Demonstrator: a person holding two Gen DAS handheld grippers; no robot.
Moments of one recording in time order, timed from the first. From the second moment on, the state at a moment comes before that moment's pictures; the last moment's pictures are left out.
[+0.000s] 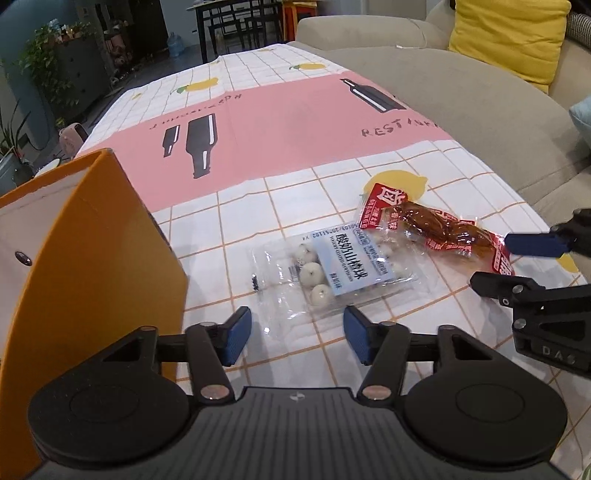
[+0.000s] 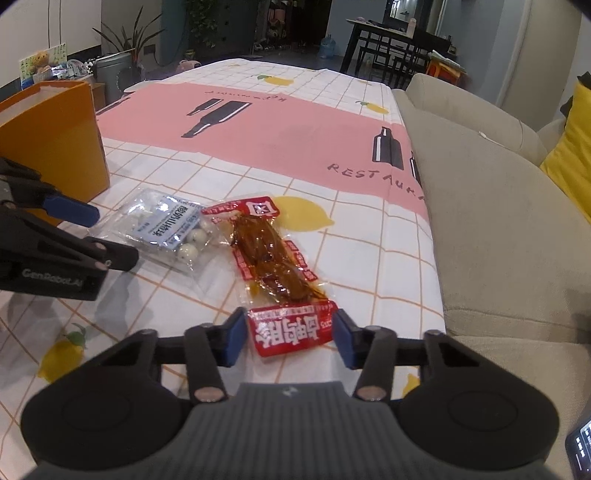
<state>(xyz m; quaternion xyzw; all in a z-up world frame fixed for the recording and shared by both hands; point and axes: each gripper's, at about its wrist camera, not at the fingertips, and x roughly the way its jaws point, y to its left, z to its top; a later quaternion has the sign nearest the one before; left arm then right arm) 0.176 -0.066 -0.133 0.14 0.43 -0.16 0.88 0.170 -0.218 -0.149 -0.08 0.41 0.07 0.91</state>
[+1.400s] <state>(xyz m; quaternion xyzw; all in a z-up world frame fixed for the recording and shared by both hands) 0.048 -0.066 -0.083 0.10 0.45 -0.29 0.84 0.080 -0.224 -0.106 0.01 0.49 0.07 0.87</state>
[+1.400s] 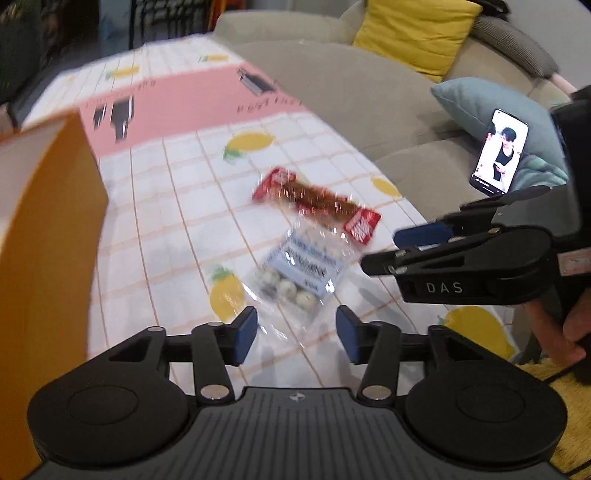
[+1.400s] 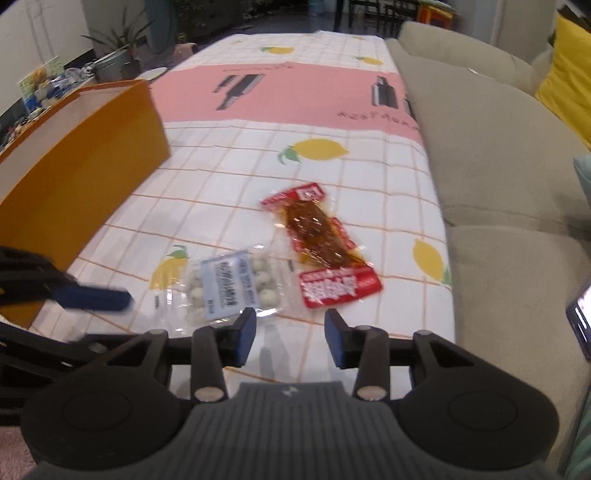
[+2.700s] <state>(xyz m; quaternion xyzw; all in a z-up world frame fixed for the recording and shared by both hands) 0.101 -0.067 -0.113 0.09 0.50 -0.17 0.85 0.121 -0.245 -0.138 0.07 0.48 0.07 0.87</state>
